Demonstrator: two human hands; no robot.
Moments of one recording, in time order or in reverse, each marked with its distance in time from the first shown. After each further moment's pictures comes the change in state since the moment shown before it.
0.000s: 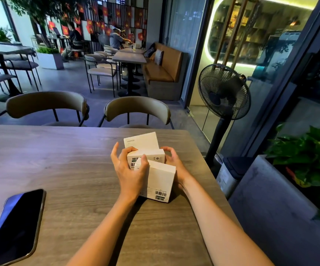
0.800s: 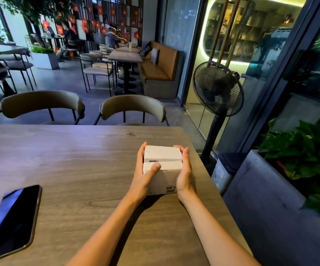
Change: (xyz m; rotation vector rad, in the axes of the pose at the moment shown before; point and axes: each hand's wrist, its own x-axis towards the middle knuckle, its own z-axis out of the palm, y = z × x) left_hand -0.032 0.015 0.017 -0.294 -0.540 -0.195; right_hand -0.071 -0.001 0.002 0.222 0.371 -0.193
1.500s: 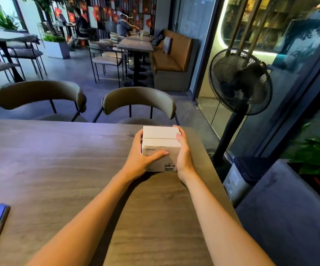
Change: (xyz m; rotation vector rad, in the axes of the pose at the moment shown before) left_hand 0.131 -0.045 -0.034 0.298 0.046 0.054; right_hand 0.144 0.030 0.024 -0.108 -0.096 0.015
